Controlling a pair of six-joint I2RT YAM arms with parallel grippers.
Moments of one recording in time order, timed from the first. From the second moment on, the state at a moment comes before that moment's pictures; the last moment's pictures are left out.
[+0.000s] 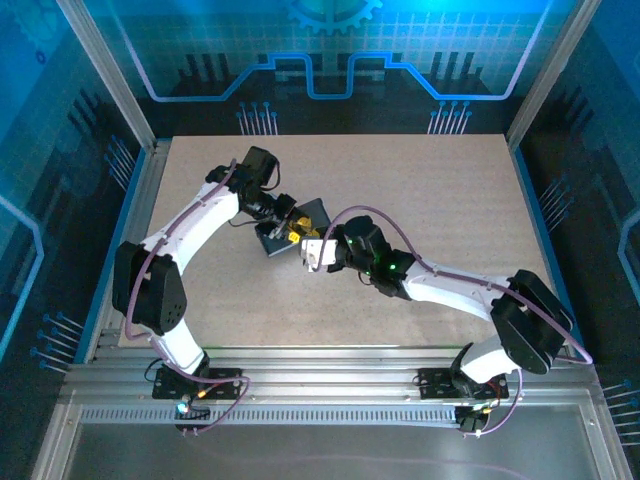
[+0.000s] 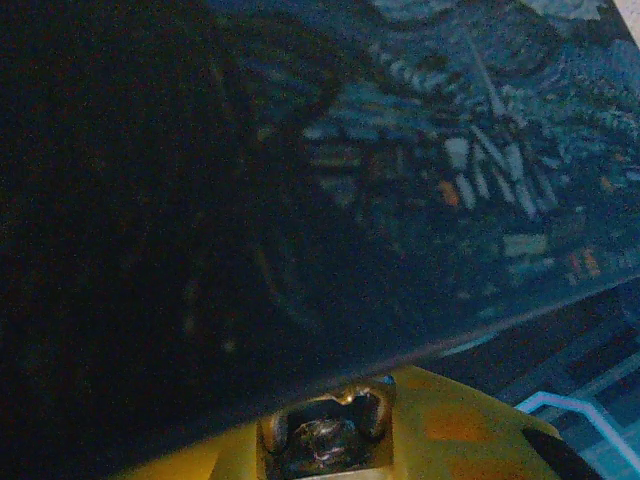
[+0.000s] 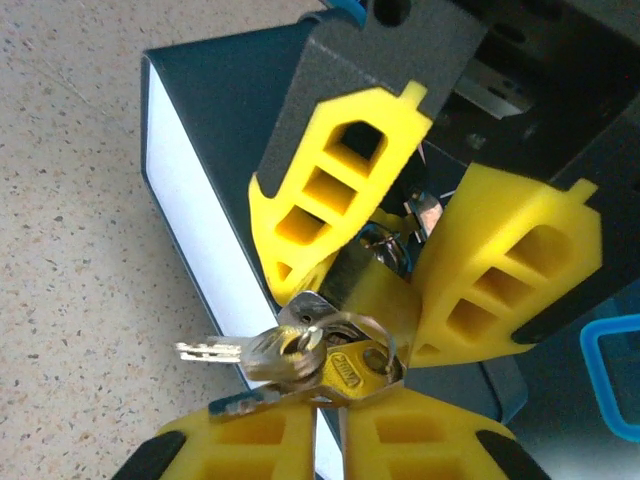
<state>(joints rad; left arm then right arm) -0.34 1.71 1.48 -0.97 0.61 -1.27 0.84 1.48 0.85 0.21 0.02 -0.96</state>
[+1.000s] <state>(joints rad) -0.34 1.71 1.47 -0.96 0.59 -1.29 0.92 1.50 0.89 0.19 0.18 -0.73</state>
